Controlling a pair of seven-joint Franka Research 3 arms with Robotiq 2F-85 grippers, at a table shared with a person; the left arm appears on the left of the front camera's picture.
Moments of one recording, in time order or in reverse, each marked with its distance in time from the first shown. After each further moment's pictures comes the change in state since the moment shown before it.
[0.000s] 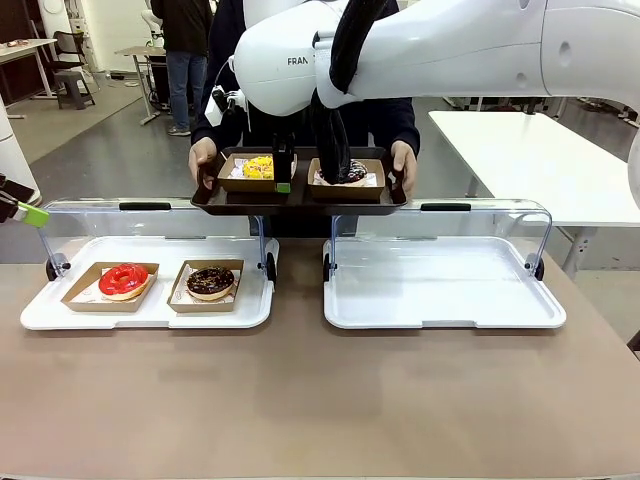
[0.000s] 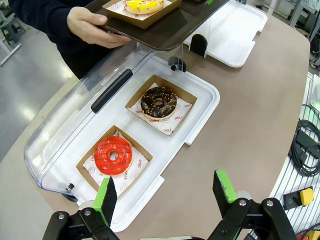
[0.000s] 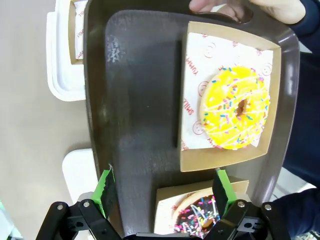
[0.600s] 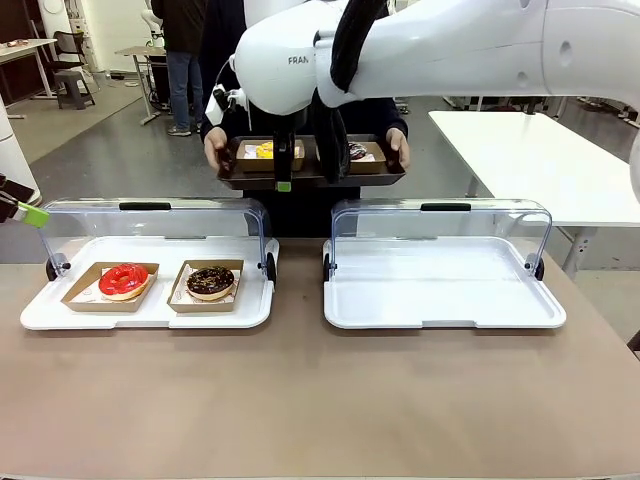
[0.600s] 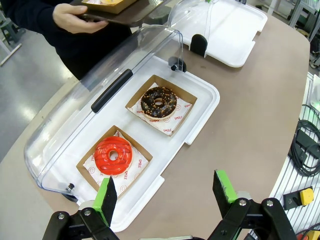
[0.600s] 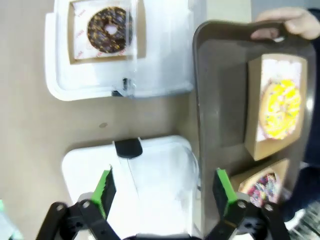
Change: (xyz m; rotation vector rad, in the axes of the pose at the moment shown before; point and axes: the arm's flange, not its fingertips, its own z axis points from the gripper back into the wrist) left arm 0.000 0.000 0.000 0.000 0.000 0.000; right arm -0.009 -0.004 0.010 -0.008 -0.011 -0.021
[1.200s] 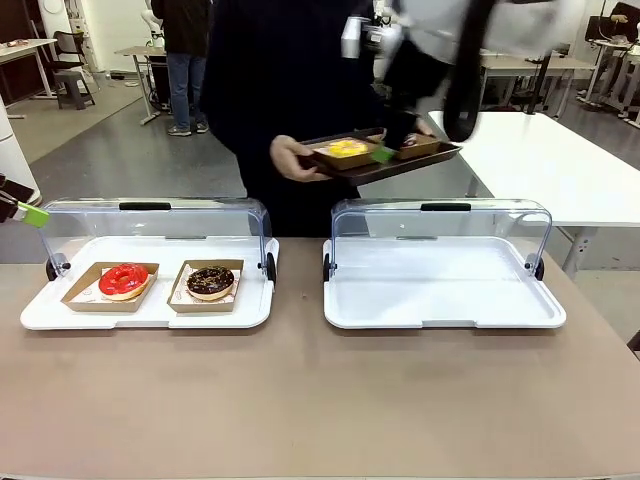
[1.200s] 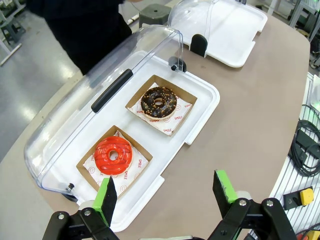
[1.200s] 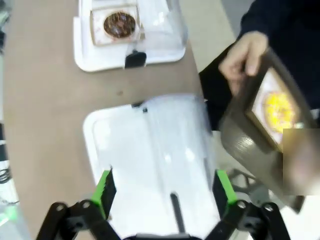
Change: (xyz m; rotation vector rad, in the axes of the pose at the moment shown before) left arm 0.000 0.000 0.000 0.000 0.000 0.001; right arm -0.236 0.035 0.070 0.008 -0.324 -0.193
